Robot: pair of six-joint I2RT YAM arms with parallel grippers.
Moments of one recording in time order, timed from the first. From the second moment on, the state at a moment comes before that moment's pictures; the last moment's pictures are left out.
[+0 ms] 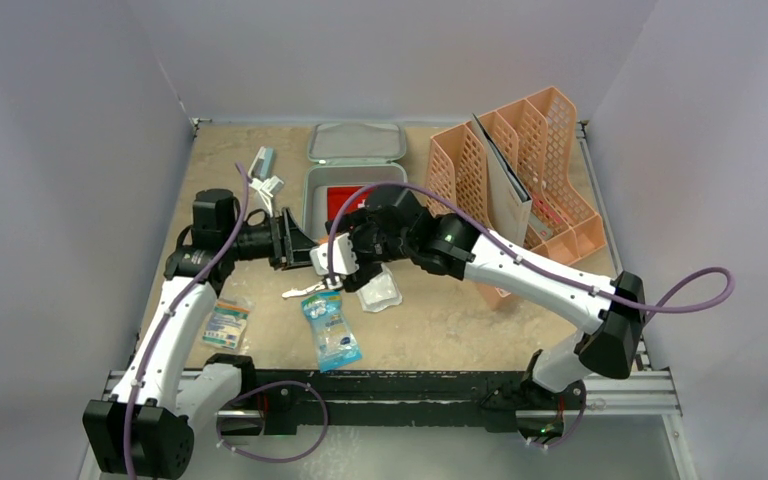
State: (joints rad) left arm -0.09 0.96 0.83 -0.47 1.05 -0.61; right arm 1.04 1.51 1.45 -0.53 -0.30 -1.00
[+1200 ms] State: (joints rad) left arm -0.09 0.98 0.87 -0.54 1.06 -0.57; right arm 1.06 1.53 1.45 -0.49 -0.24 -1.07
